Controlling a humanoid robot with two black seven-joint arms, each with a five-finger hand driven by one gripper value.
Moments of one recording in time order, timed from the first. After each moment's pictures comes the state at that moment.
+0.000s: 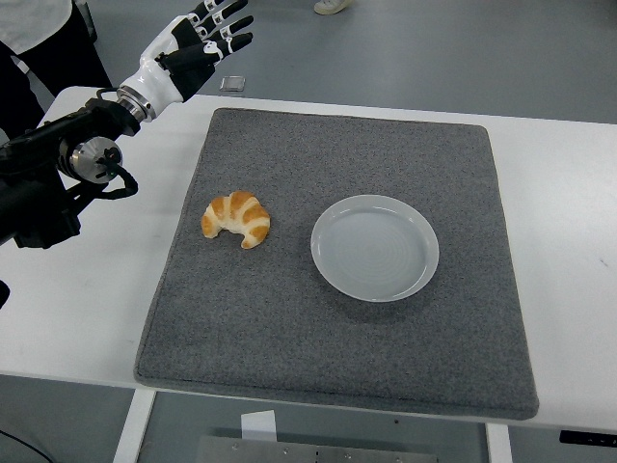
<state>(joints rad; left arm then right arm) -1.07 0.34 -0.28 -0.55 -0.12 -0.46 -0.44 0.06 0.00 -0.16 0.12 0.08 -0.19 -0.03</state>
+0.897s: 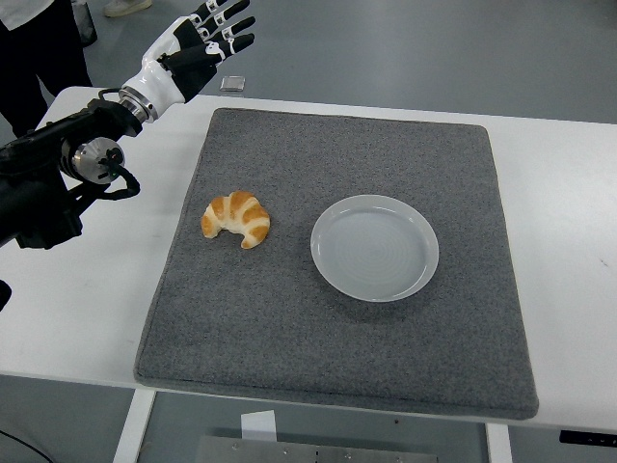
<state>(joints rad) -1.07 0.33 -0.27 -0.55 -0.12 -0.45 -0.44 0.06 0.00 -0.16 0.12 0.08 -0.19 -0.03</state>
